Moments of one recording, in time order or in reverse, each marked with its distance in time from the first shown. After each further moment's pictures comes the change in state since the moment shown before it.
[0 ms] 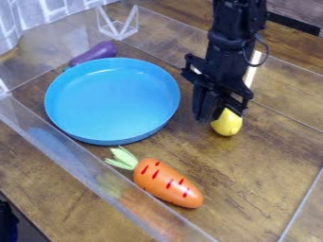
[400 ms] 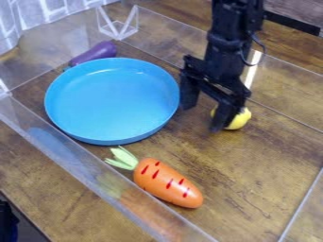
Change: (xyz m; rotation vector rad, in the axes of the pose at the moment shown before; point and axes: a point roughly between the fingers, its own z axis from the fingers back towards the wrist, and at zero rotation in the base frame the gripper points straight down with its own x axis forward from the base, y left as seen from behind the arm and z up) arm 0.004 0.016 0.000 -0.007 0.002 0.077
